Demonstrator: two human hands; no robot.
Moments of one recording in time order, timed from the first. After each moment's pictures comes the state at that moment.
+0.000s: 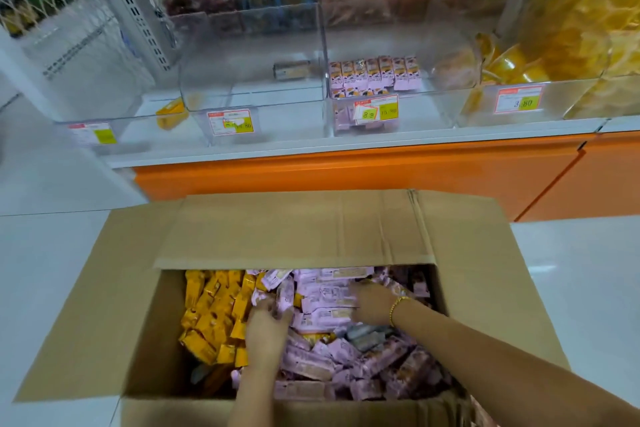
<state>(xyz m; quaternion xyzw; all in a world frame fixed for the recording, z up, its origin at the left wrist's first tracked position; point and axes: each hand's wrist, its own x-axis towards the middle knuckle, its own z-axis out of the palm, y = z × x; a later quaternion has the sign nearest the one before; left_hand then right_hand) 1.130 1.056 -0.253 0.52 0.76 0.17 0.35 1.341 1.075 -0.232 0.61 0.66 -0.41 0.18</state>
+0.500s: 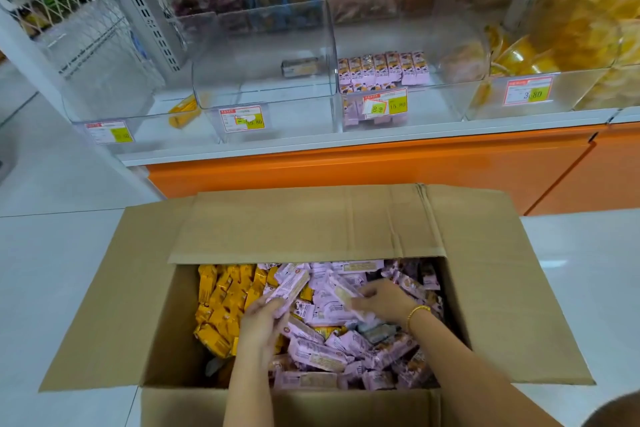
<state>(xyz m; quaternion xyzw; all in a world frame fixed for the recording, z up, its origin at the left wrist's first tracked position) 1.105 1.058 -0.231 0.14 0.67 0.38 0.62 1.334 1.051 -0.234 0.68 0.49 -0.53 -0.09</state>
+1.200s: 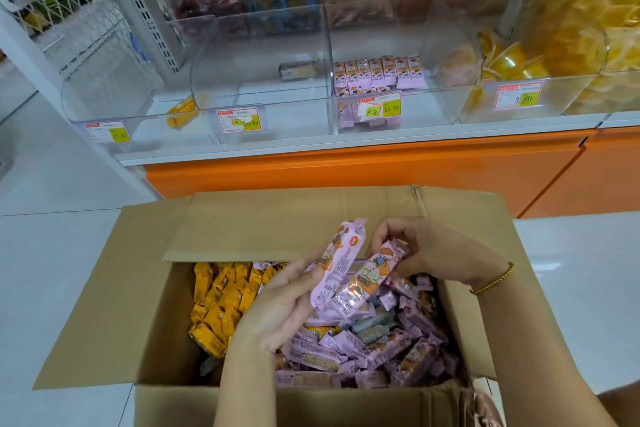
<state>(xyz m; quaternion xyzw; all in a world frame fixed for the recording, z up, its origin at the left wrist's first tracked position) 1.147 1.049 -0.126 0.26 0.32 0.35 0.84 1.395 1.048 -0.078 0.46 0.62 -0.58 -0.25</state>
